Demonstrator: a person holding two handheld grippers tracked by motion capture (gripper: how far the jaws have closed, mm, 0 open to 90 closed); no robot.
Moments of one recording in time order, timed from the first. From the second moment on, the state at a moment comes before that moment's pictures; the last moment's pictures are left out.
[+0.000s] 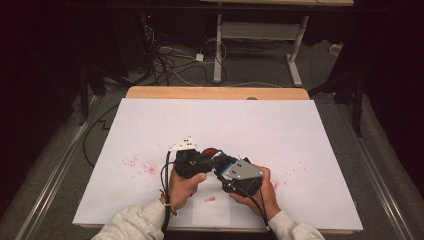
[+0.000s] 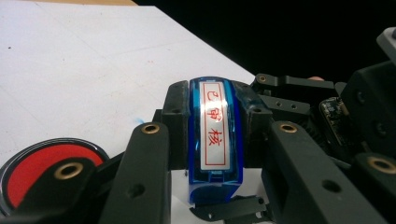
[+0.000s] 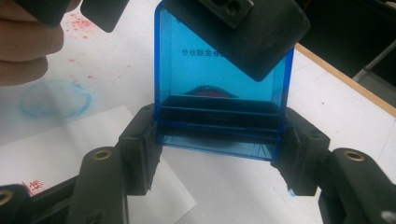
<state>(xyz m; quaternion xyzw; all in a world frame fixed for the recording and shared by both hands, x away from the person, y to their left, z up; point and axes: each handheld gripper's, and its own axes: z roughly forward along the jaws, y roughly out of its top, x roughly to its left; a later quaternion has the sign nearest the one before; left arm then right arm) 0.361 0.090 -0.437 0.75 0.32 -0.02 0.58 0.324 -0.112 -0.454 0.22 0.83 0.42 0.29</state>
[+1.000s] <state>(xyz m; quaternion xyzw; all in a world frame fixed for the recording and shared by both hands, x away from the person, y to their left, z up) 0.371 0.092 -0.438 0.77 0.31 -0.07 0.55 0.319 -0.106 -0.454 0.20 0.85 0.38 0.31</state>
